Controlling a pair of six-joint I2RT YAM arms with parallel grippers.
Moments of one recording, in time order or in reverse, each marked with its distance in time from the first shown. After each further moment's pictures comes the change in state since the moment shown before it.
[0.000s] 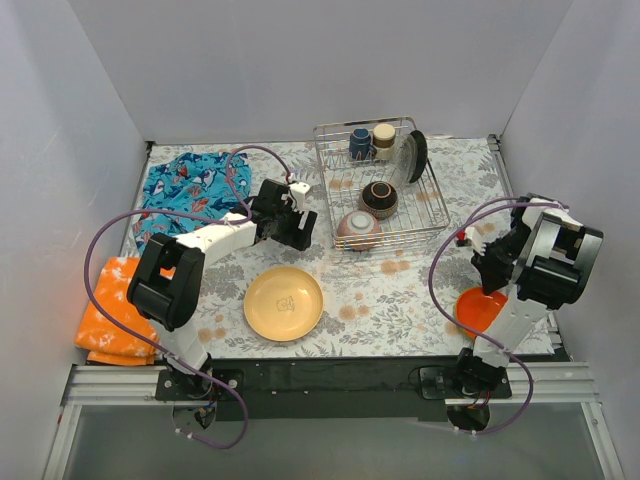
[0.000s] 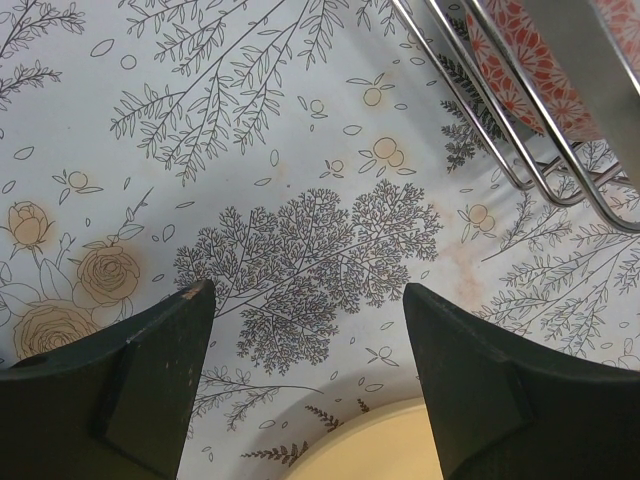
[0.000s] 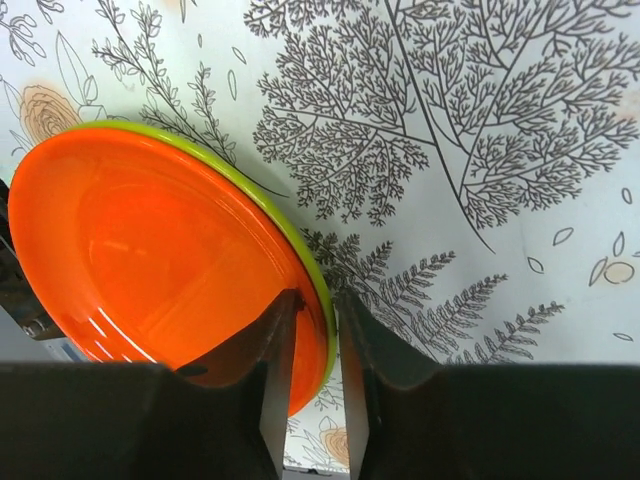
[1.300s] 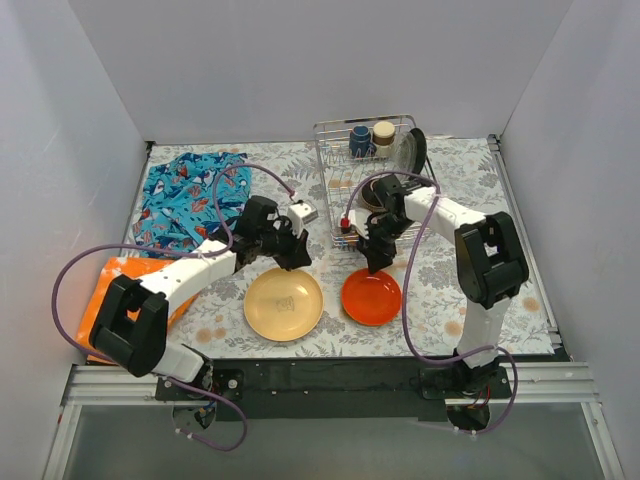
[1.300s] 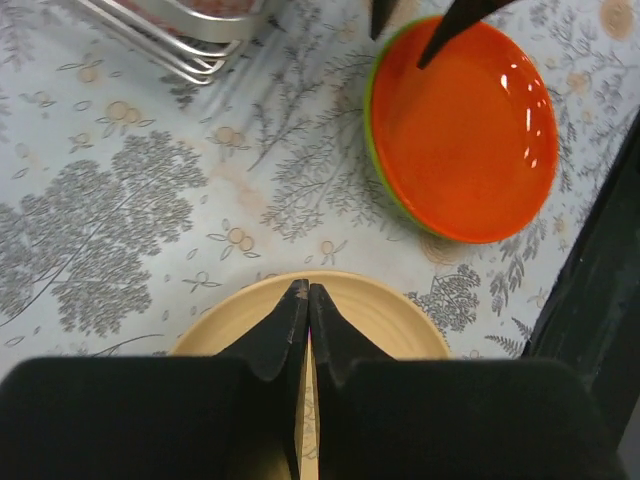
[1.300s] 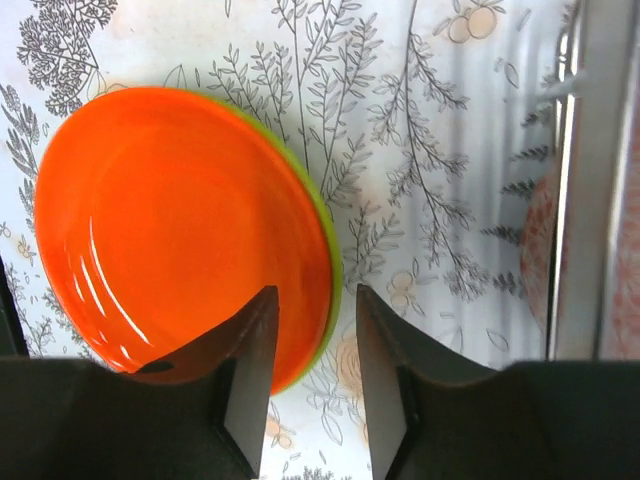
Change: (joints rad) left arm -0.030 -0.314 -0.222 0.015 0.364 0.097; right arm 0.841 0.027 0.147 0.264 -0.343 0.492
